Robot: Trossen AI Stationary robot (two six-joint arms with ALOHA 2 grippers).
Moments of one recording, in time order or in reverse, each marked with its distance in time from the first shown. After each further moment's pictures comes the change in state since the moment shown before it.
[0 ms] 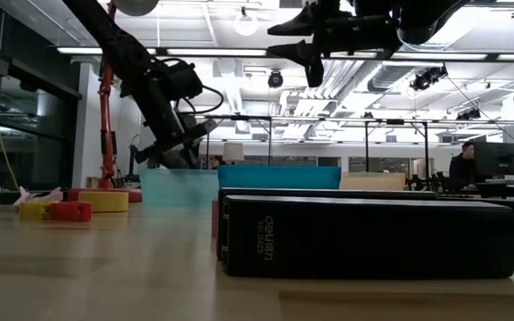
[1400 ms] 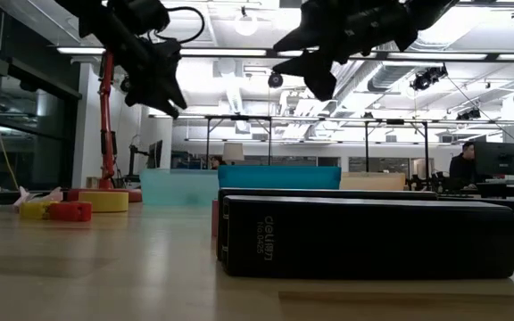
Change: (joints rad) left arm -0.060 -0.457 0.000 -0.285 0.139 0.334; right arm 0.227 0.000 0.000 -0.350 0.023 -0.077
